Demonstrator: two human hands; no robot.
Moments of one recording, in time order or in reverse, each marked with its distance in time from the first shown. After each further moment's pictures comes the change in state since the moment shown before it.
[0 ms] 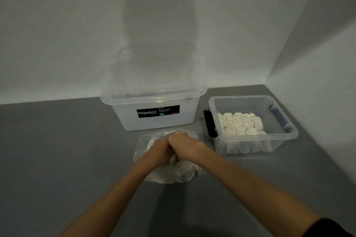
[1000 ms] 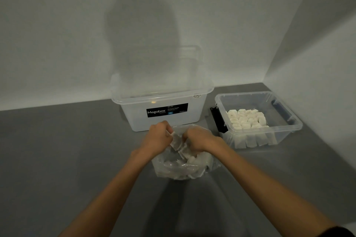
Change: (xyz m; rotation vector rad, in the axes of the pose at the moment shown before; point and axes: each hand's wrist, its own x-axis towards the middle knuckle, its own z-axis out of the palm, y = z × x) left_hand -0.011 -0.024 -0.047 -0.128 0.208 0.099; right_hand 0.012 0.013 0.009 -0.009 0.053 0.141
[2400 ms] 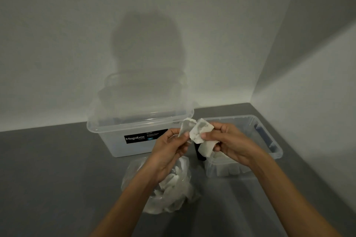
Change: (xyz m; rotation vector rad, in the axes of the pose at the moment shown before) left_hand 0.009 0.105 0.020 -1.285 -0.130 -0.109; right_hand -0.077 0.102 -0.081 1.497 0.171 -0.120
